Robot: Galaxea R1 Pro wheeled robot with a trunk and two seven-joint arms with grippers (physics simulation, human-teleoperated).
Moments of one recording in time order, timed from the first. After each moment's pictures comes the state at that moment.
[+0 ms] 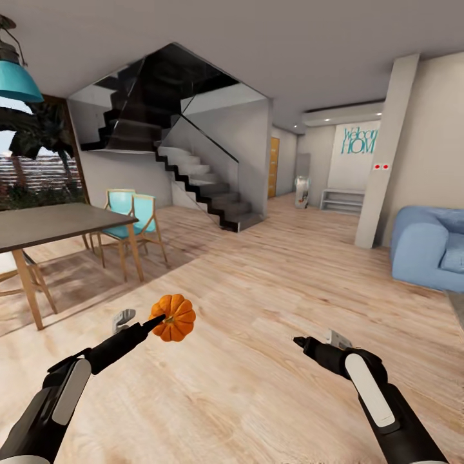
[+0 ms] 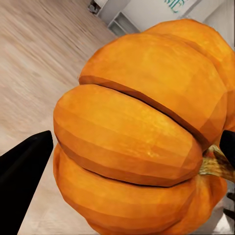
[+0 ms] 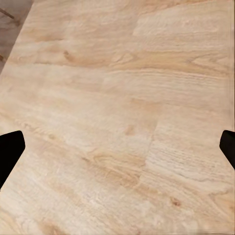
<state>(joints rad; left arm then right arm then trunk) -0.41 0.15 0.21 -1.13 0.56 0.57 -0.61 -0.39 -0.11 0.02 -1.25 -0.85 0.73 -0.32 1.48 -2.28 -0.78</state>
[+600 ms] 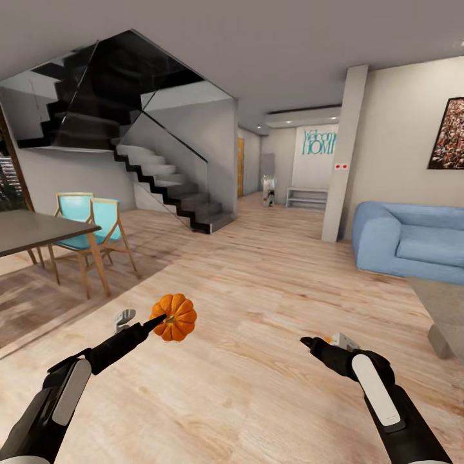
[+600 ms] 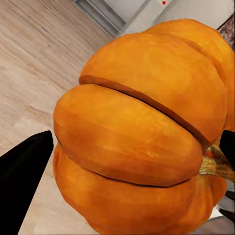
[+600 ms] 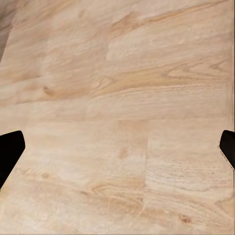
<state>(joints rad) -0.41 0.15 0.21 -1.13 0.55 0.57 -0.63 -0.39 -0.11 -0.05 -1.23 -0.85 0.73 -0.32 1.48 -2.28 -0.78</state>
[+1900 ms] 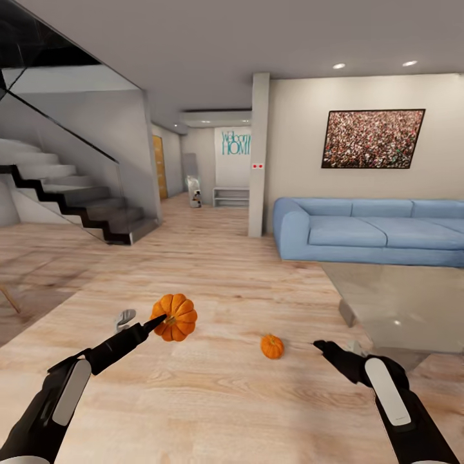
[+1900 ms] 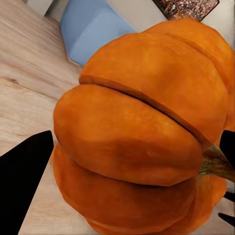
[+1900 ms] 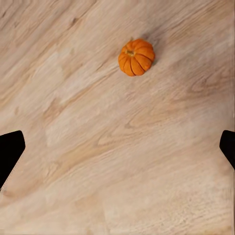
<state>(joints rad) -0.41 0.15 0.21 -1.12 0.55 0.57 -0.65 -0.39 -0.11 -0.17 -1.17 -0.85 0.72 -0.32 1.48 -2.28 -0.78</state>
